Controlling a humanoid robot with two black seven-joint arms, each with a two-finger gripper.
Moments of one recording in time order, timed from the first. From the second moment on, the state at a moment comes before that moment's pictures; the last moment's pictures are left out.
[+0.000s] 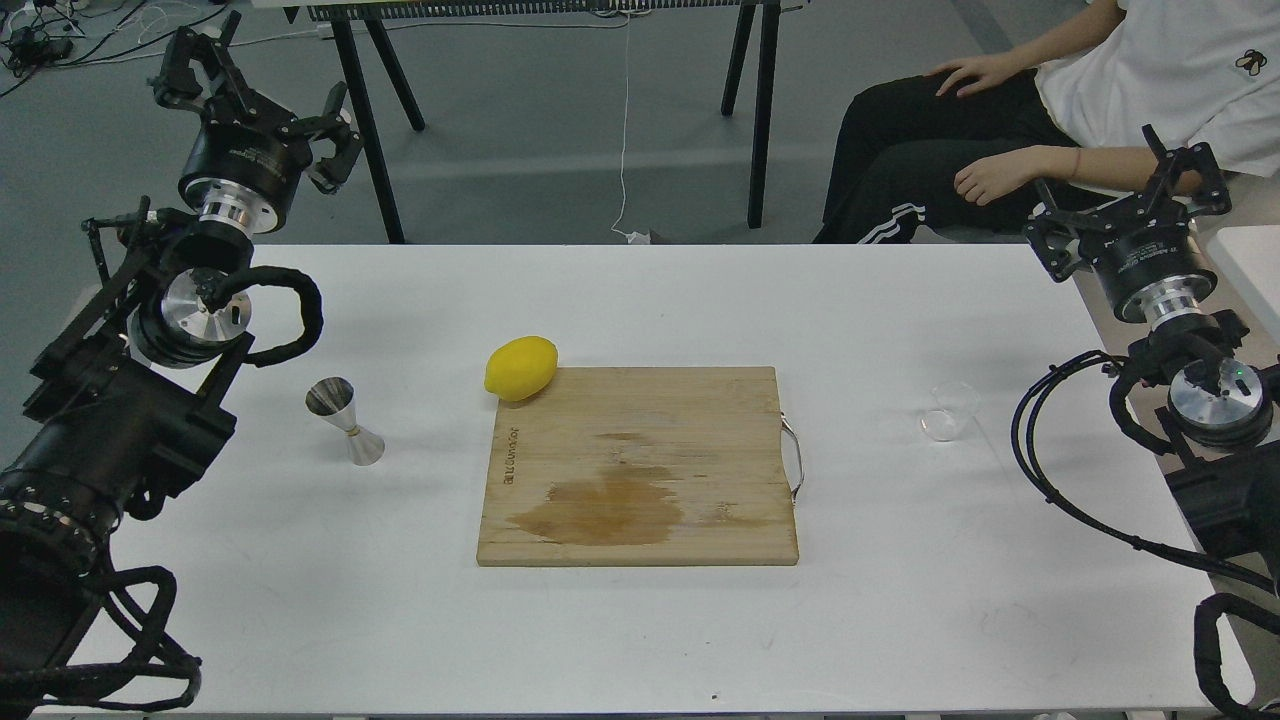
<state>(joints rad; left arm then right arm) -0.86 0.17 -1.01 -0.61 0.06 -0.29 -0.24 0.52 -0.37 1.35 0.64 -0.02 0.48 0.08</state>
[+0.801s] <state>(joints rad) -0.44 0.67 -0.93 -1.36 0.39 -0.18 -0.24 0.49 -0.37 1.35 0.65 -0.02 0.48 0.08</state>
